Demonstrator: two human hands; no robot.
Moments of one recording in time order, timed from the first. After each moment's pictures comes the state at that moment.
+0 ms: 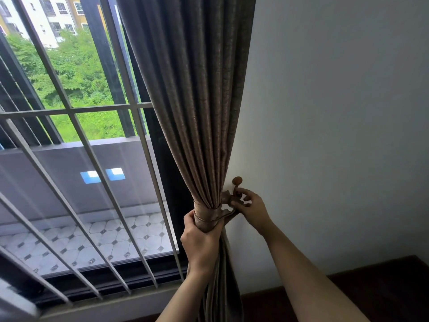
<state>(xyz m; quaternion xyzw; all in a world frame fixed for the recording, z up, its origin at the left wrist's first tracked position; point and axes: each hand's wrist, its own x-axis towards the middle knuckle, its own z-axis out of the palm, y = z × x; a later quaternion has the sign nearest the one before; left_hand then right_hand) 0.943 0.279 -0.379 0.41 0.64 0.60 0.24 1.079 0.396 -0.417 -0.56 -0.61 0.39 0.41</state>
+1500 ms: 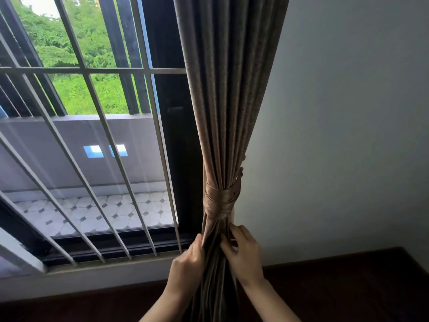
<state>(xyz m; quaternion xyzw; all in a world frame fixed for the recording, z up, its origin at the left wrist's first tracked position) 0.894 0.205 -0.503 0.75 0.61 0.25 -0.05 1.048 0.233 -0.469 -0.54 -0.70 0.20 0.43</state>
